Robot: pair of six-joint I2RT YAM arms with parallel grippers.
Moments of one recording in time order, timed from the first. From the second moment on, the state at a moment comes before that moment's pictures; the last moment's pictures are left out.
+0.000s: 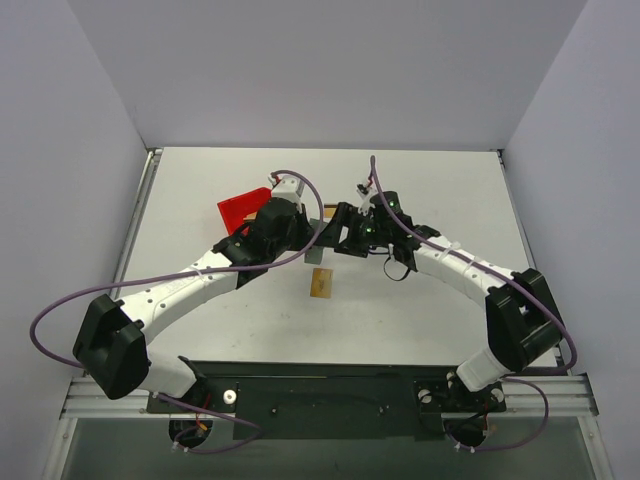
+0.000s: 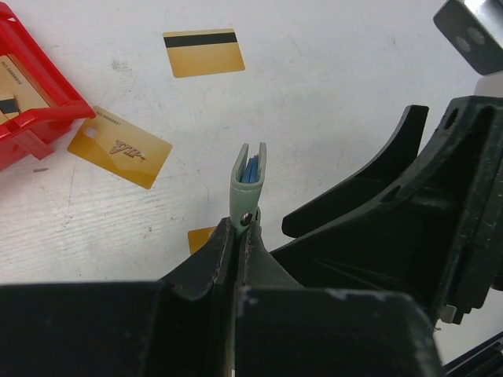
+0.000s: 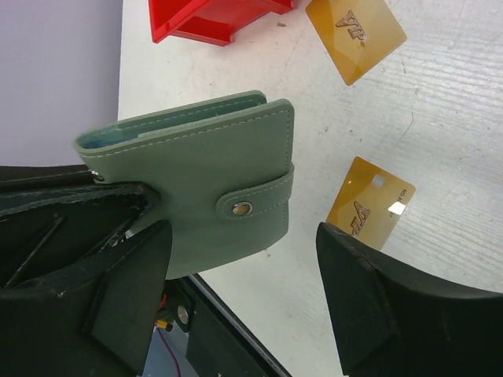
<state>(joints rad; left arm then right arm) -0.75 1.40 1.06 -0.15 -0.23 -0.53 0.55 1.54 0.98 -0.02 -0.38 0.77</state>
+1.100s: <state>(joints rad) -0.74 1.33 1.05 -0.14 -0.19 -0.56 0.56 1.55 1.10 -0.38 -0.05 0.65</state>
